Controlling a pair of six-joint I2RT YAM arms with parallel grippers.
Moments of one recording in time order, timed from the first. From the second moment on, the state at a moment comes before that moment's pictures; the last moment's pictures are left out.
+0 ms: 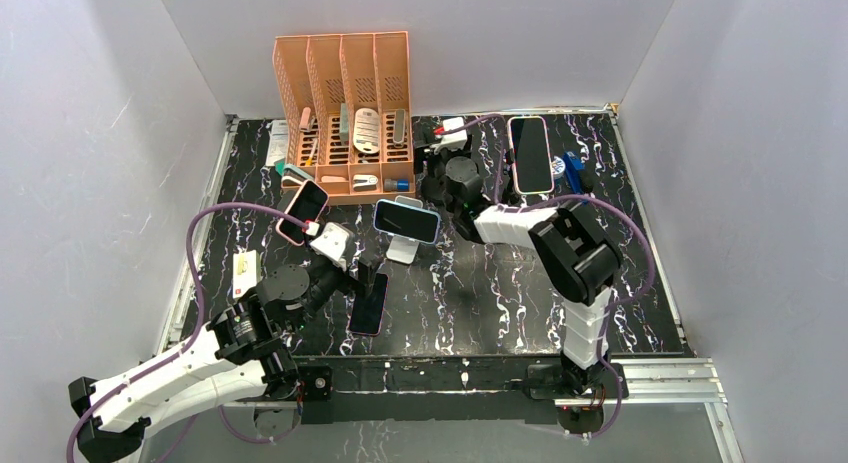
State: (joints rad) left arm -1.05 0.56 0.60 -0.23 -0.48 -0.03; right arm 0.71 1.95 1.15 0.89 0.42 -0.02
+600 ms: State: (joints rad) left arm -1.05 0.55 0.61 -0.25 -0.48 -0.04; right arm 0.77 1.69 1.00 0.76 0.39 -0.01
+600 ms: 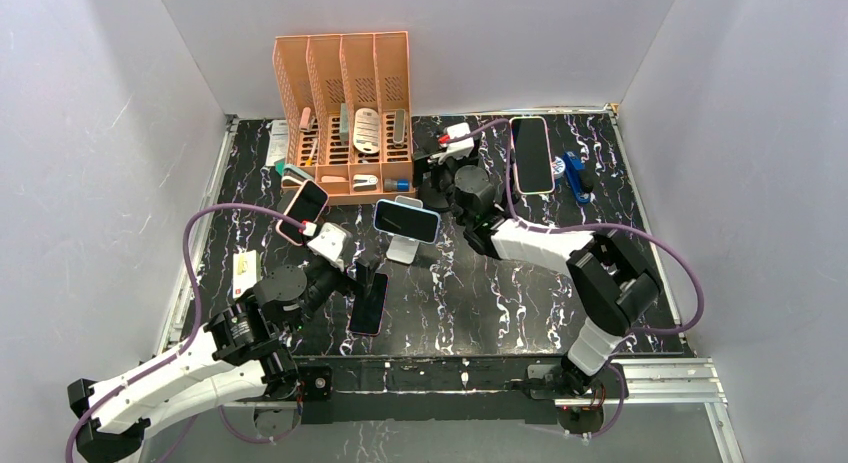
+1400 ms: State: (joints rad) left arm -1.05 0.55 0.61 -0.25 -0.49 -0.04; right arm 0.79 1.37 1.24 0.21 0.22 0.18
